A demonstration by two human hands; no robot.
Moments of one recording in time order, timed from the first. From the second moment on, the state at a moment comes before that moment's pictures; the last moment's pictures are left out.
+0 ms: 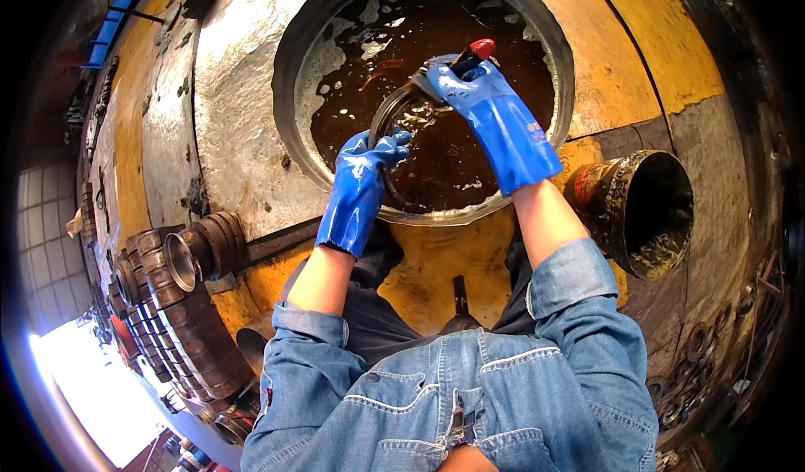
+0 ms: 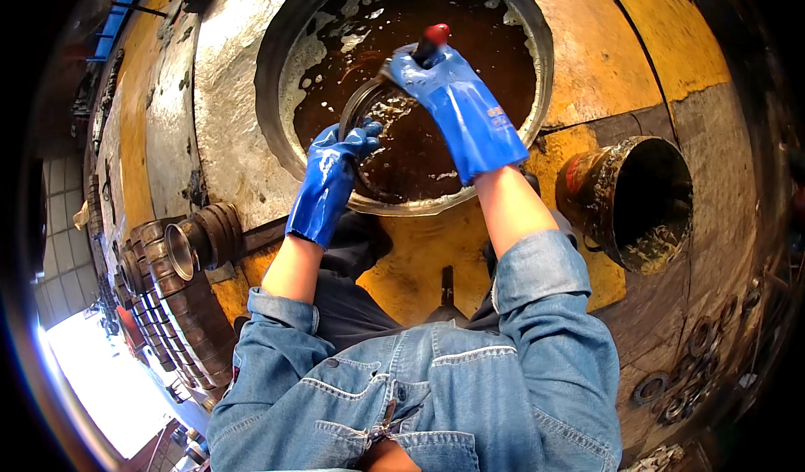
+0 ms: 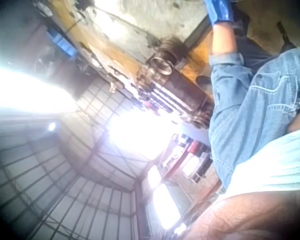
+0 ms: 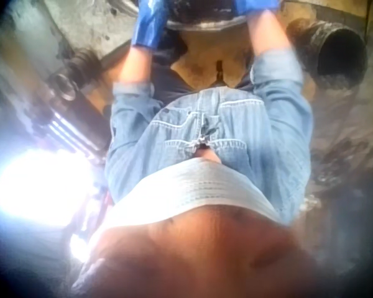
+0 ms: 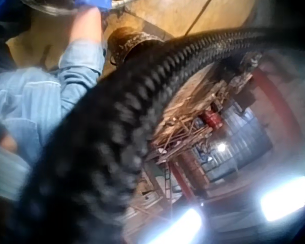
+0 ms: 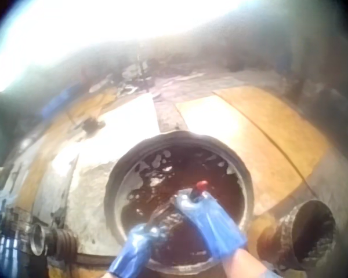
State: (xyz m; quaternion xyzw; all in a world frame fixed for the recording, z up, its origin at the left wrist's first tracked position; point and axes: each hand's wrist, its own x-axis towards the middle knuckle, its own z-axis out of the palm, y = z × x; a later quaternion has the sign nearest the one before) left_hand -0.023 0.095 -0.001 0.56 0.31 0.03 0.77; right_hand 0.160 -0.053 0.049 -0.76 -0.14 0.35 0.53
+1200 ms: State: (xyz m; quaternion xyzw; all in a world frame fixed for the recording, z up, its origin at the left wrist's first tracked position) left_hand -0.024 0.094 -0.004 0.57 0.30 0.01 0.76; right_hand 0.157 -0.088 0.047 -0.70 -0.17 0.32 0.61
